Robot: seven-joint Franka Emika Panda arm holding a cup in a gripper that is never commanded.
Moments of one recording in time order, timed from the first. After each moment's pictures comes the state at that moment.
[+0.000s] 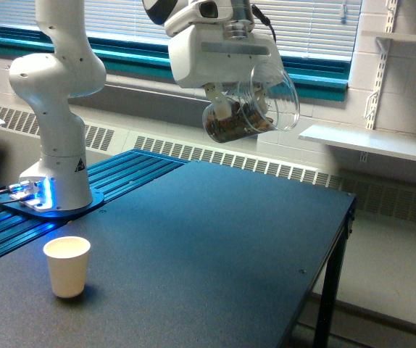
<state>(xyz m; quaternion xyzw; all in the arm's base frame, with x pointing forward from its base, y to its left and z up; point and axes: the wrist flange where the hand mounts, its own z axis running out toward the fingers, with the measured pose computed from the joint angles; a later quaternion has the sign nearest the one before) 0.549 -0.241 0.474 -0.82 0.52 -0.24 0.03</state>
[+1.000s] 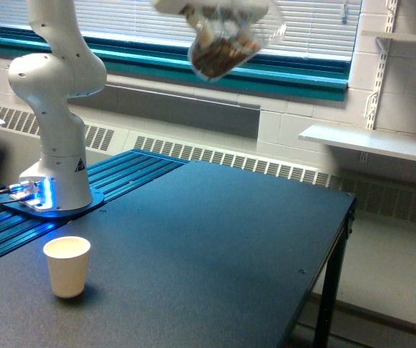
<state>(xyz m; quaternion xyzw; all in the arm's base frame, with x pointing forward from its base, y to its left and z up) 0.497 -0.234 0.545 -0.81 0.51 -0.30 0.05</state>
